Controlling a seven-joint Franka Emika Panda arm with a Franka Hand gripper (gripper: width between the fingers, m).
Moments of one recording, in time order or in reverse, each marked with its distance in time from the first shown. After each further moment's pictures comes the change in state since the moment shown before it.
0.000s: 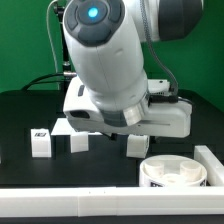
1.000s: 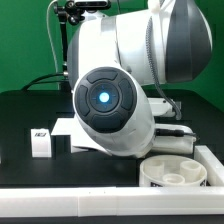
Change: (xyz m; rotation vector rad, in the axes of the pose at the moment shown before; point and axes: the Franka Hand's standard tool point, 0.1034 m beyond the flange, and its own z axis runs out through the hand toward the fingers) arm 0.005 -0.002 0.029 -0.041 -0.211 -0.009
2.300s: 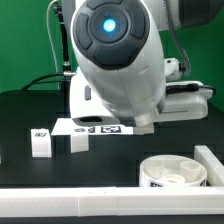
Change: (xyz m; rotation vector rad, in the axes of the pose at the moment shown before) arm -0.029 -0.016 -0.075 -0.003 0.053 -0.137
